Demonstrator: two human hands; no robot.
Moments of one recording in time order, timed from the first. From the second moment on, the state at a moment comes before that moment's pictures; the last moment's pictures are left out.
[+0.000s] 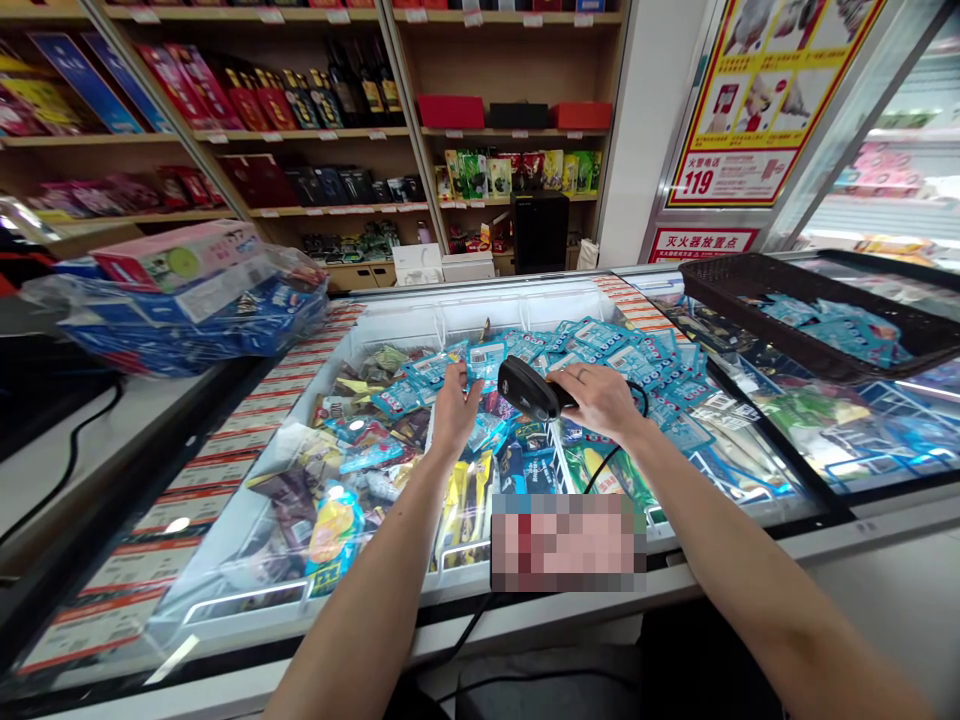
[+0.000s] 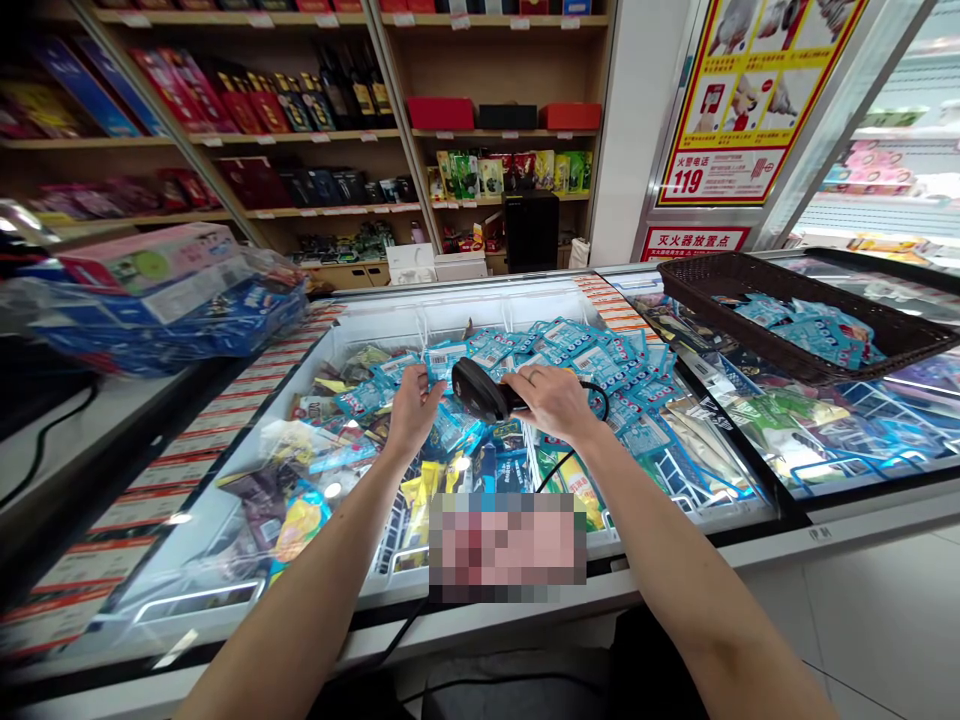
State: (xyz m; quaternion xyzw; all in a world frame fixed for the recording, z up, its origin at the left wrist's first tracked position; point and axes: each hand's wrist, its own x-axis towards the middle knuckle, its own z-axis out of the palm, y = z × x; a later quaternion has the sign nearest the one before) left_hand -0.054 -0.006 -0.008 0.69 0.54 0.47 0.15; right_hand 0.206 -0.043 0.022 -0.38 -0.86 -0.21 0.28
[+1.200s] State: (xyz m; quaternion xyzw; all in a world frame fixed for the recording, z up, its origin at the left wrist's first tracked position) left_hand -0.066 -0.022 0.009 0.65 0.71 0.22 -0.15; right_hand 0.219 -0.034 0.018 -0.44 -0.83 -0.22 0.28
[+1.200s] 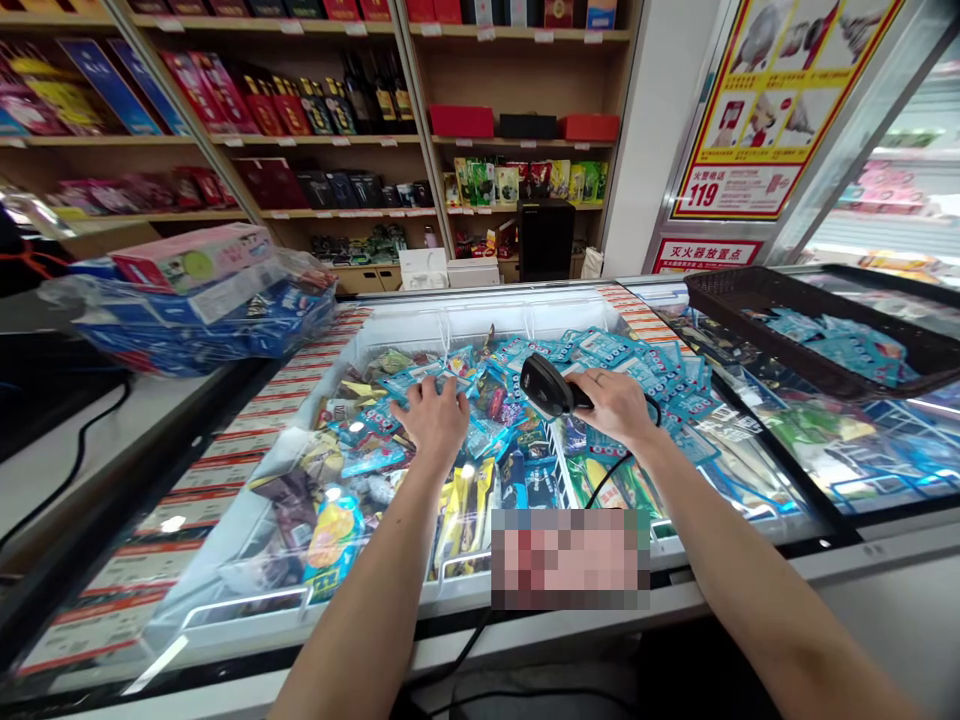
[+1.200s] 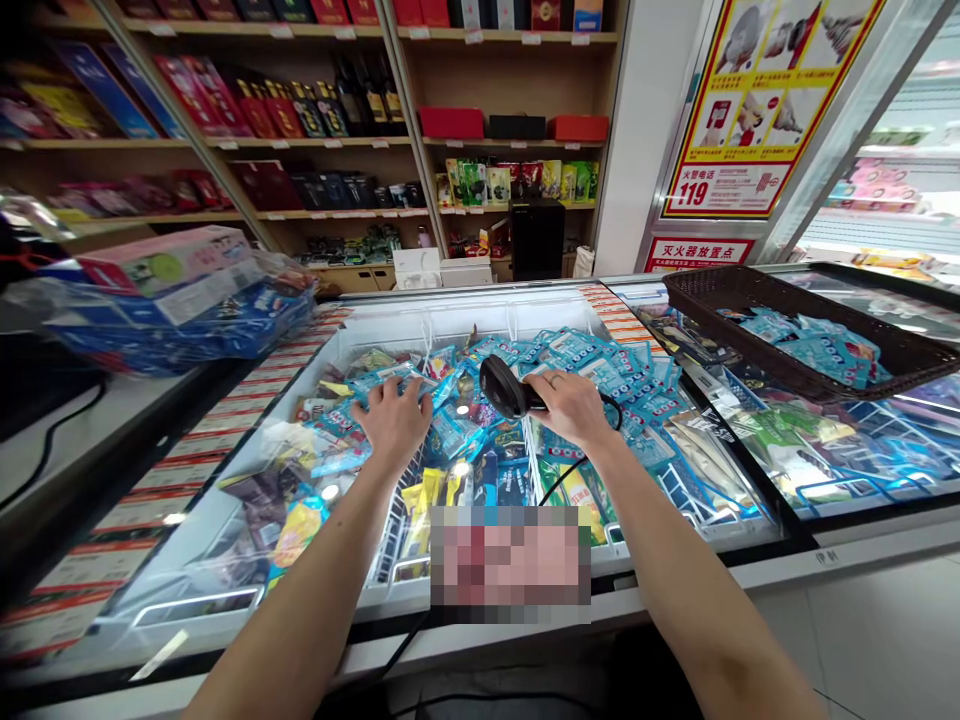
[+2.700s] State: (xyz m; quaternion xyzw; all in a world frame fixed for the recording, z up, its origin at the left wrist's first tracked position) left_hand -0.055 -0.003 -0.004 0.80 0.48 0.35 0.02; right_hand 0.223 -0.036 0.019 -0.46 -0.82 -0.22 0.27
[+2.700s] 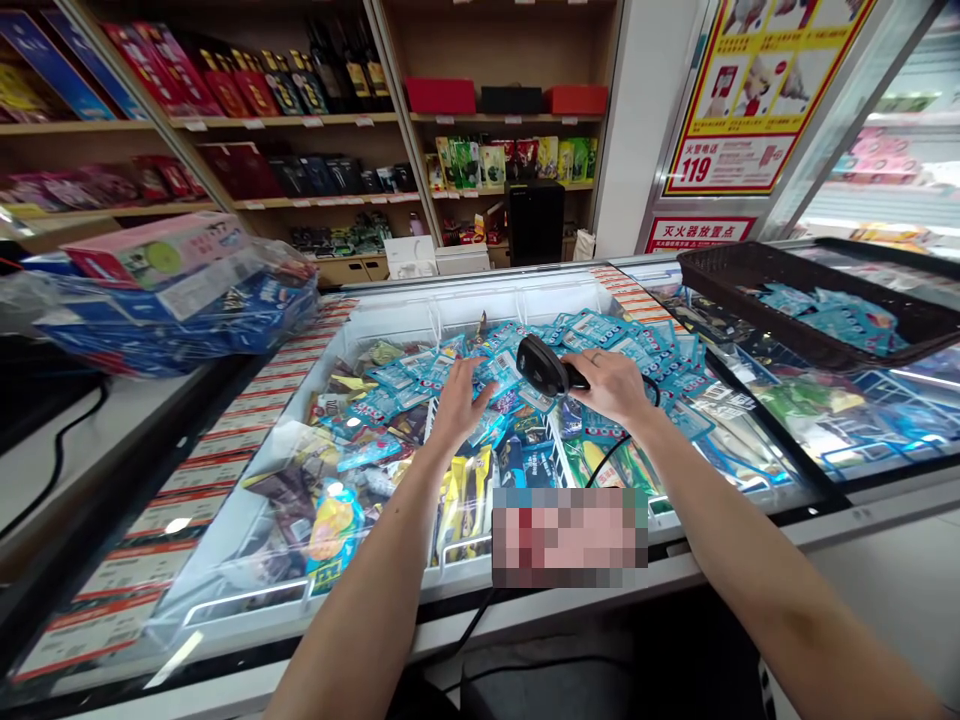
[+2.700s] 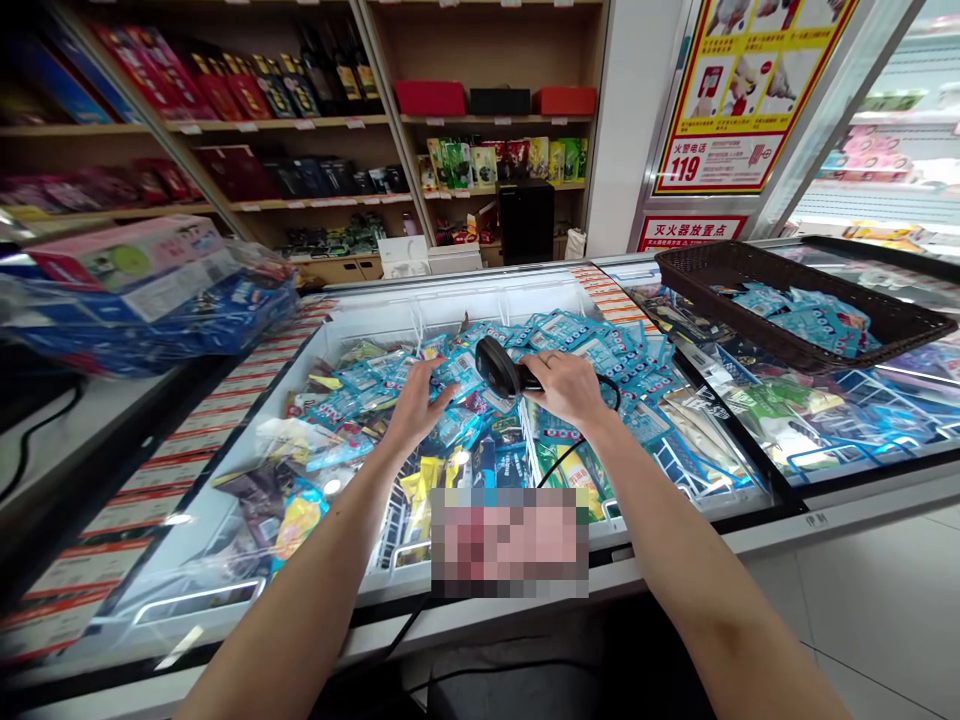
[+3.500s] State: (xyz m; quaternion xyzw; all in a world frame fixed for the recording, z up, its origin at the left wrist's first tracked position) left_hand -0.059 -0.001 -0.006 0.73 0.52 0.43 0.13; right_hand 0.213 -0.041 0.023 -0.39 -0.85 -0.21 0.27
